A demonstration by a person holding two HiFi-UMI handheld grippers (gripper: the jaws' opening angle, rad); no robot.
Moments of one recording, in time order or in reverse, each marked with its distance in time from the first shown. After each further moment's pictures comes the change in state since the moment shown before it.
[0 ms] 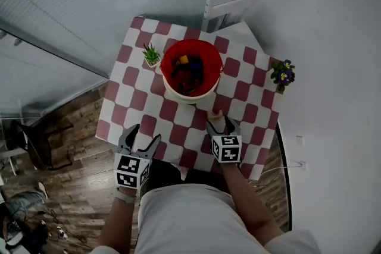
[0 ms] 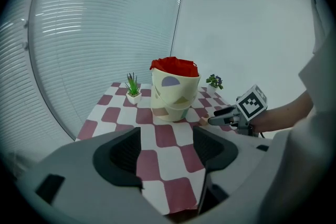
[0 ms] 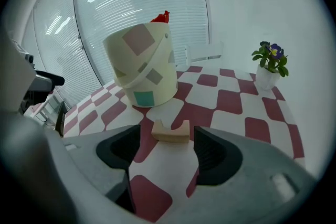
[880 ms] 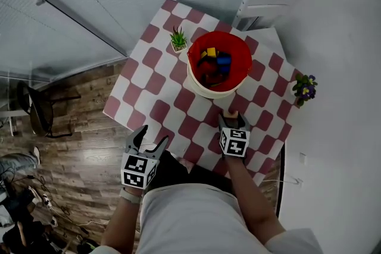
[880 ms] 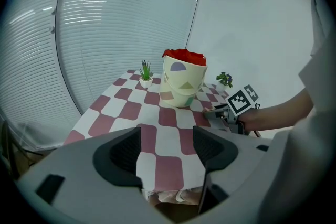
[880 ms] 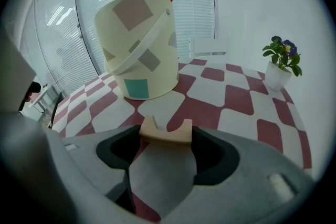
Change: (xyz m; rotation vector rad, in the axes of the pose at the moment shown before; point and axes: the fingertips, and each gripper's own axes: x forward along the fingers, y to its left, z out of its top) left arm -0.020 -0.011 -0.055 -0.160 0.034 0.116; right arm 0.040 -0.009 -0.009 -0.067 0.043 -0.009
